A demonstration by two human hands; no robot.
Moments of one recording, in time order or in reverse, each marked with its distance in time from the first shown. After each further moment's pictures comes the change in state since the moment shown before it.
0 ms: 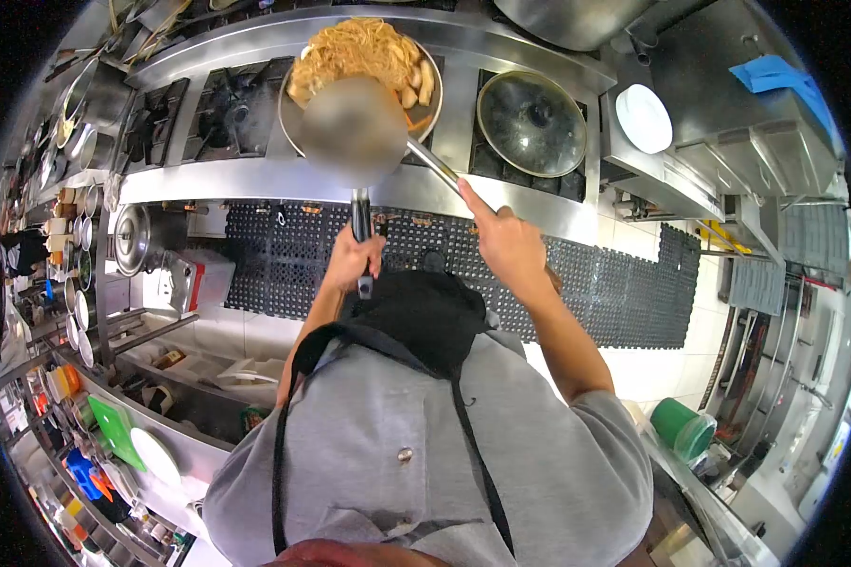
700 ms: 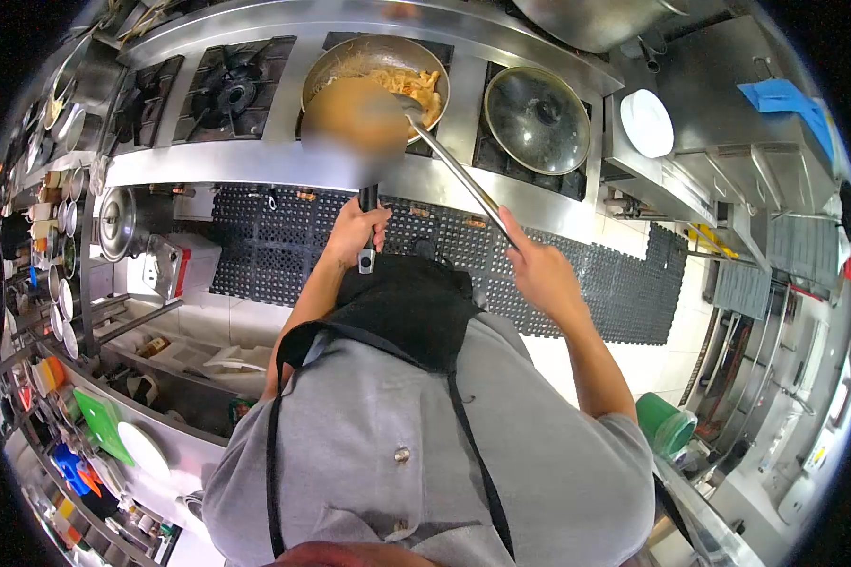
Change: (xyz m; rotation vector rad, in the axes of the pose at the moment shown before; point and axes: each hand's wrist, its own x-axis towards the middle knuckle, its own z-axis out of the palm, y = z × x) left_hand 0.029 0.015 -0.001 -0.097 -0.005 -0.152; right_hand -0.034 0.019 -0.021 0.250 -0.172 0.021
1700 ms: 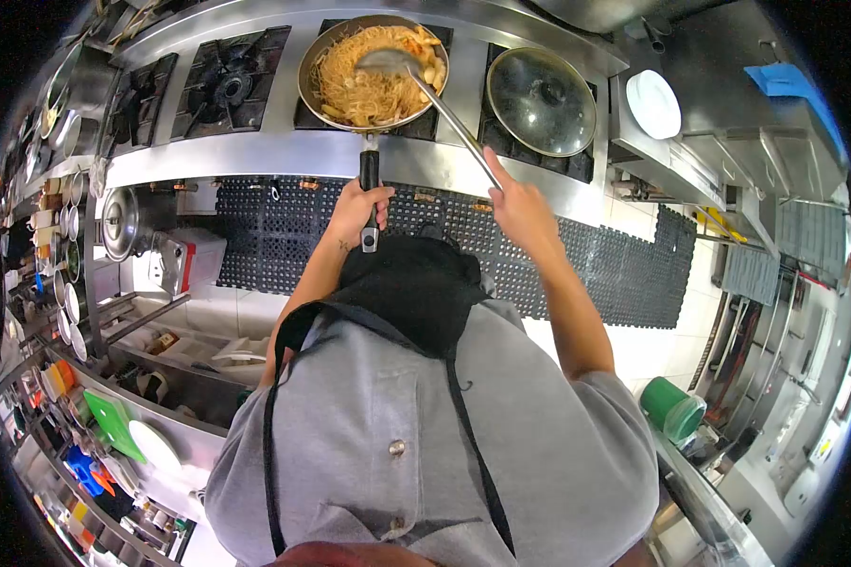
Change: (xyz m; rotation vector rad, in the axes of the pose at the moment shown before) left_hand 0.014 0.002 -0.007 -0.013 -0.004 -0.041; right_hand 0.070 0.007 0.032 -0.003 0.059 0.077
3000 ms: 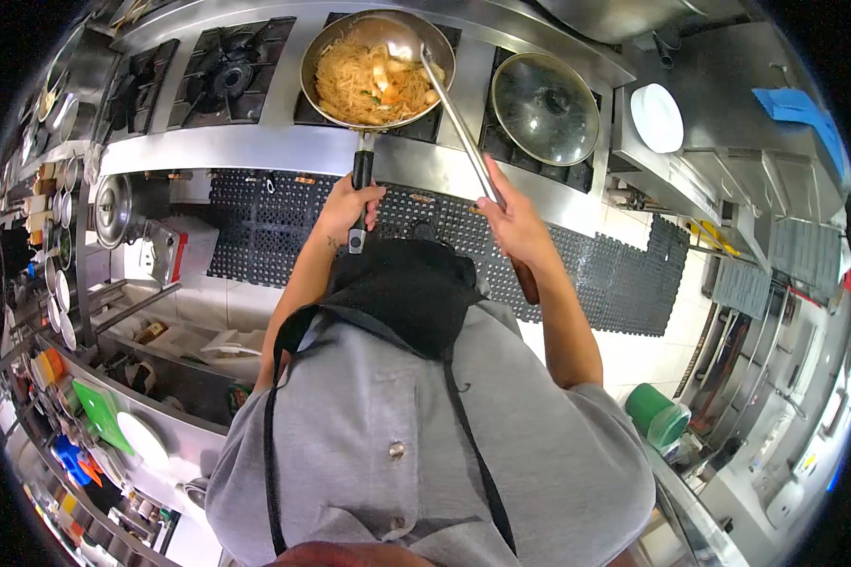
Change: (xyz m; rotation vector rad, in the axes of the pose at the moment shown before) left_hand 0.007 0.005 -0.014 0.075 0.025 -0.022; right_hand 0.005 -0.013 -0.009 0.785 -0.242 0.189
